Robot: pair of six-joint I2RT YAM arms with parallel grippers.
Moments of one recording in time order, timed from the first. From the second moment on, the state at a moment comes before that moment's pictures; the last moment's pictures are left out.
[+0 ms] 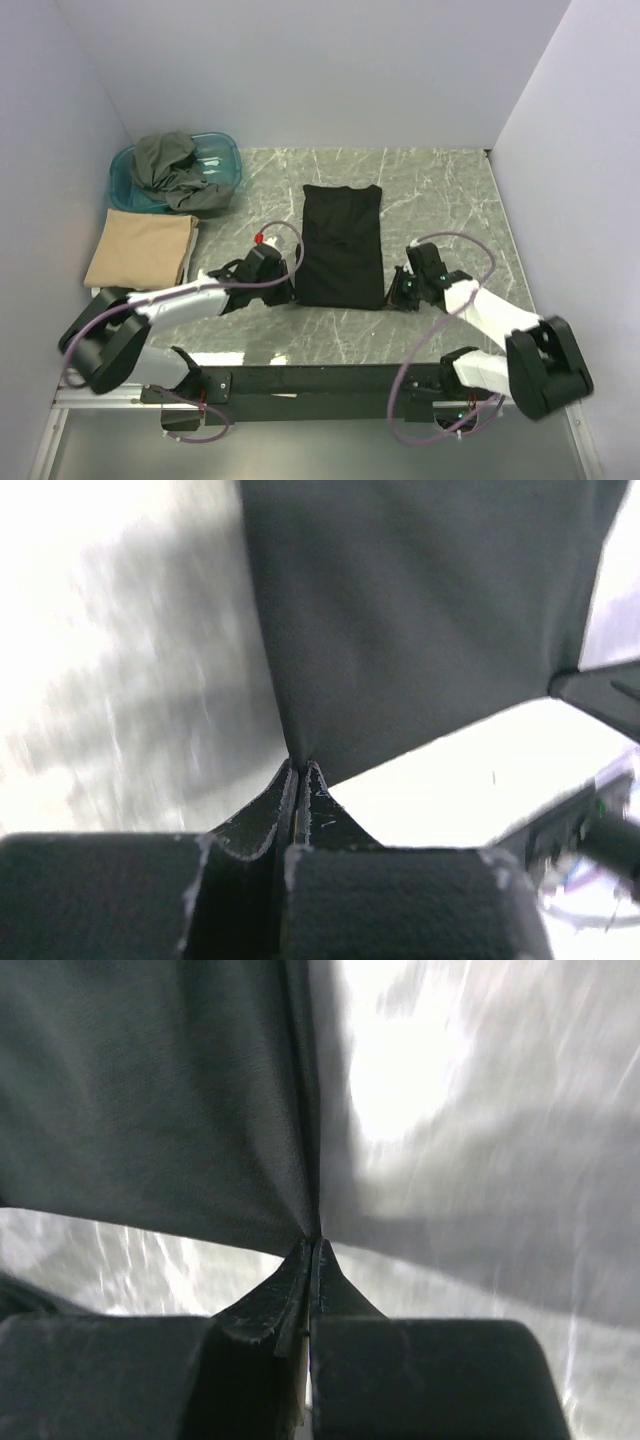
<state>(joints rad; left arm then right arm) -0.71 1.39 0.62 -0.06 0.09 -0.86 0.33 1.24 0.50 -0.33 -0.25 0.65</state>
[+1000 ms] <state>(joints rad) -0.65 1.23 0.88 -0.12 0.03 -0.78 0.33 1.07 0.95 -0.69 -0.15 0.61</state>
